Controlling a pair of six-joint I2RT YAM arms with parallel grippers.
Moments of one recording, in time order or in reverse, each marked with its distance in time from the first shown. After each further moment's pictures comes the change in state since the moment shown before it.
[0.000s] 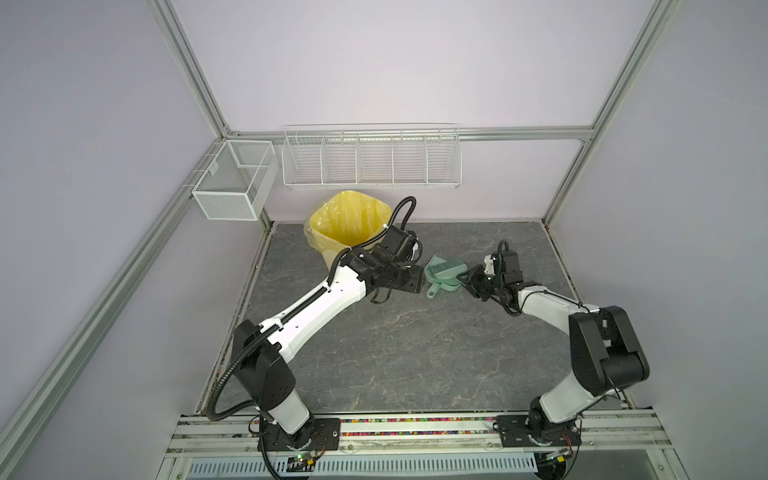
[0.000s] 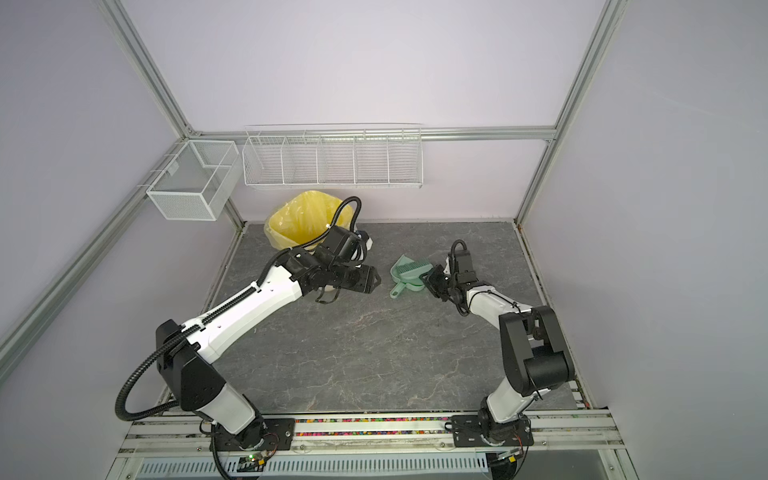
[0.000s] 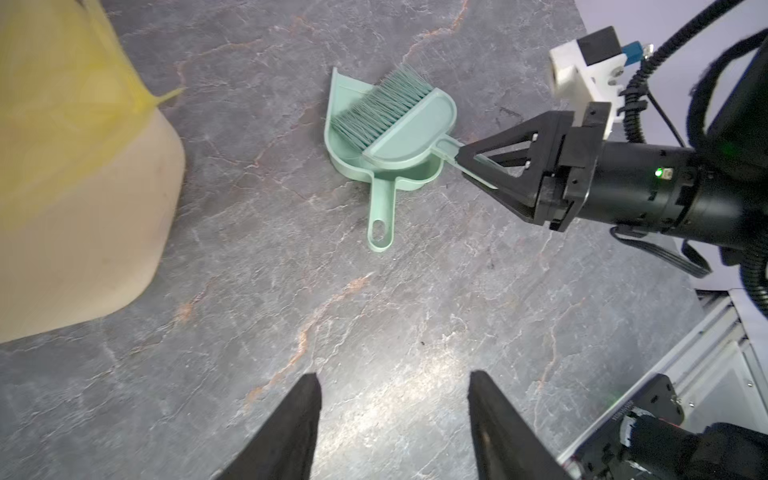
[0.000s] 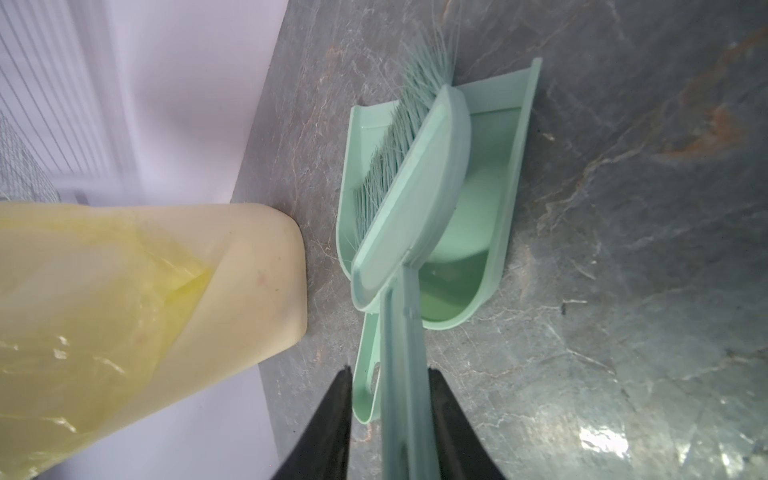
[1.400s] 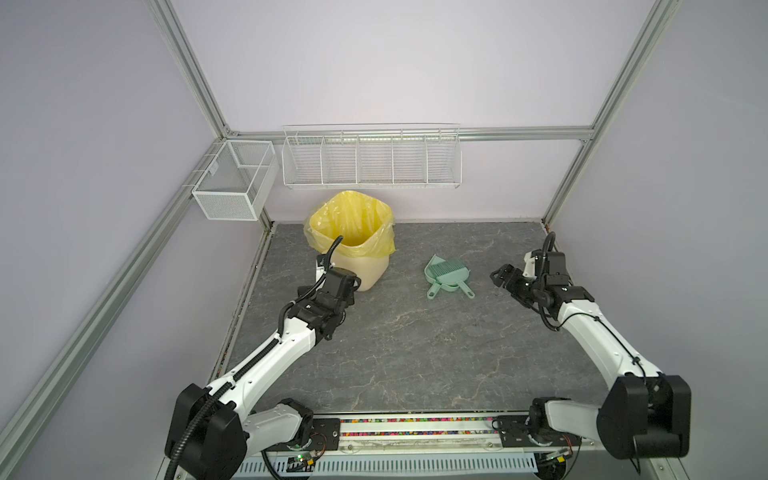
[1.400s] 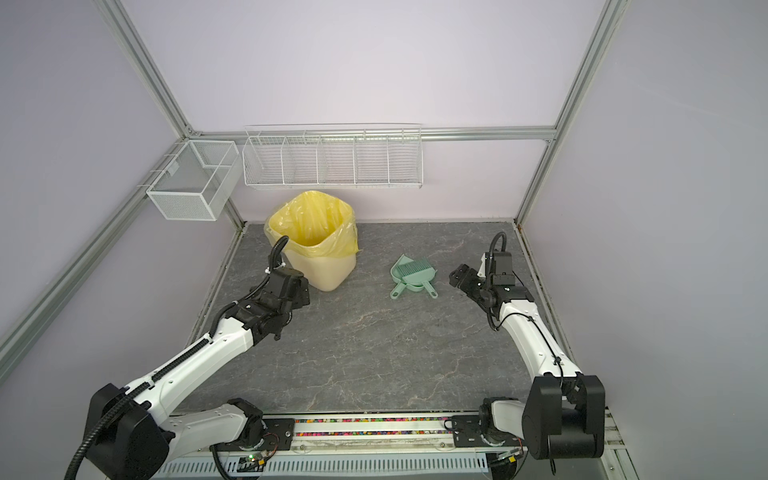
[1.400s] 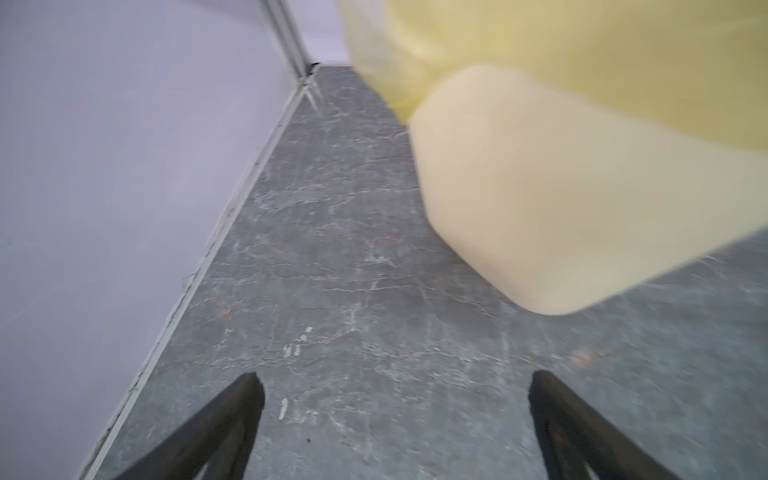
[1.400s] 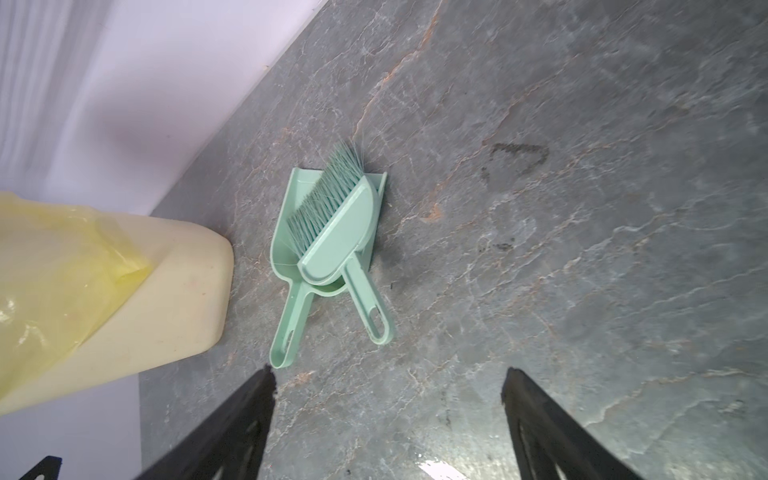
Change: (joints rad) left arm 0.302 -0.447 -0.760 0.413 -0.722 0.006; right arm -0.209 -0.375 0.007 -0.462 0.156 -0.415
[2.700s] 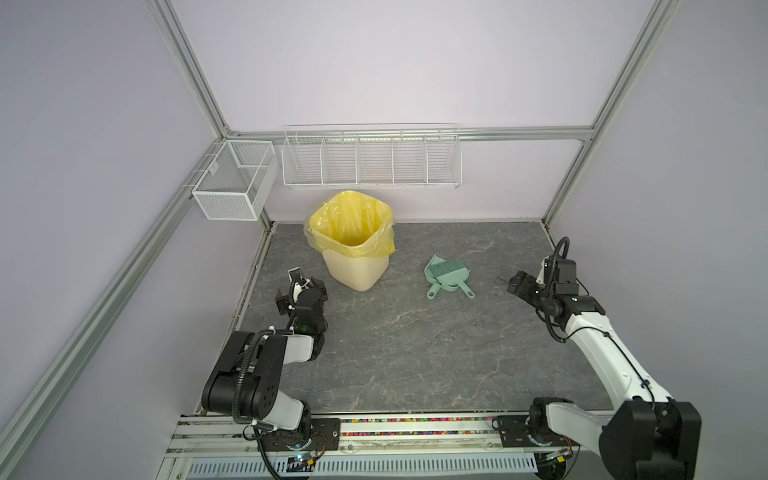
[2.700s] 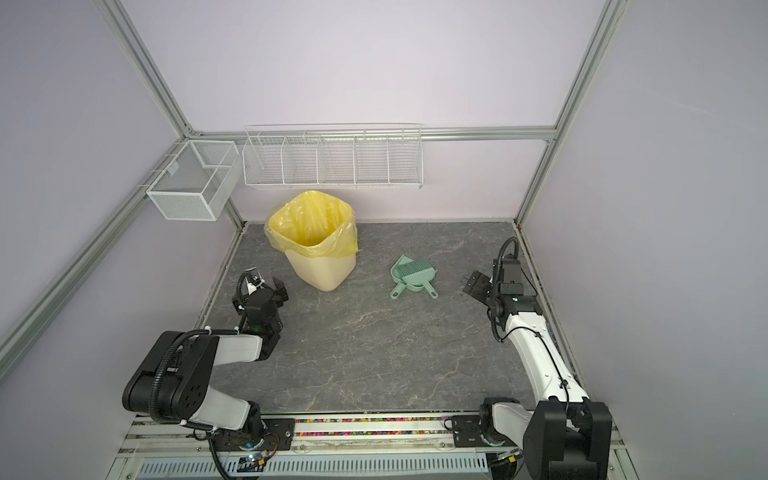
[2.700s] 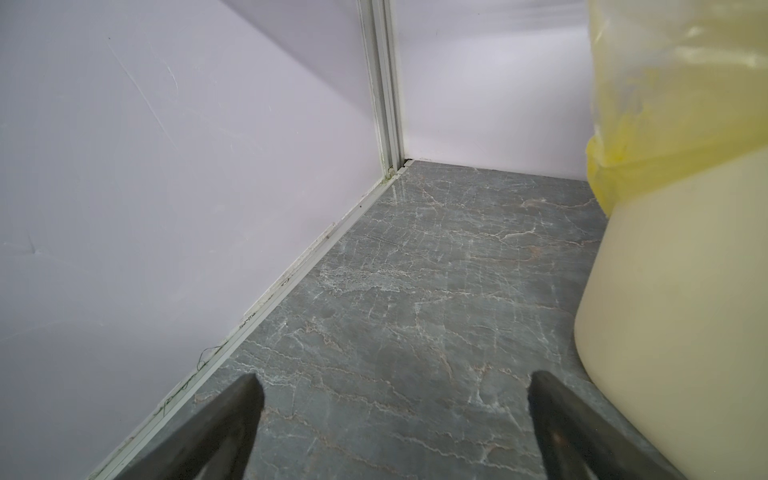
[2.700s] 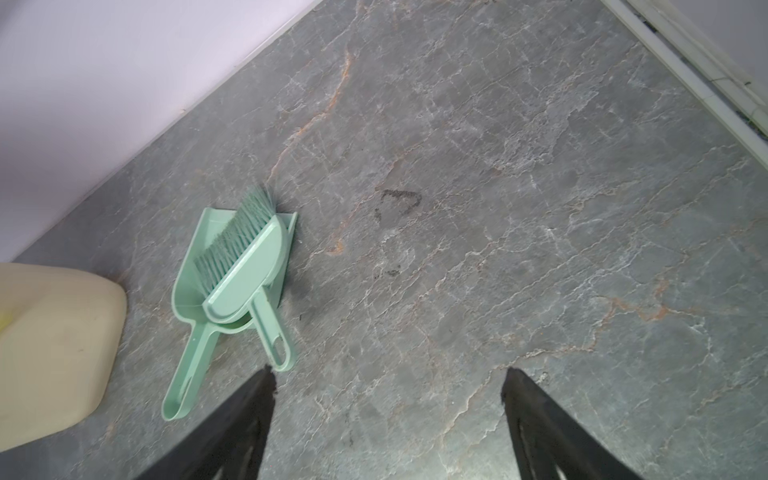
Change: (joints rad) left arm 0.296 0.338 -0.417 1.292 0.043 0.356; right arm -0.029 -0.083 -0.055 -0.020 0.264 -0.079
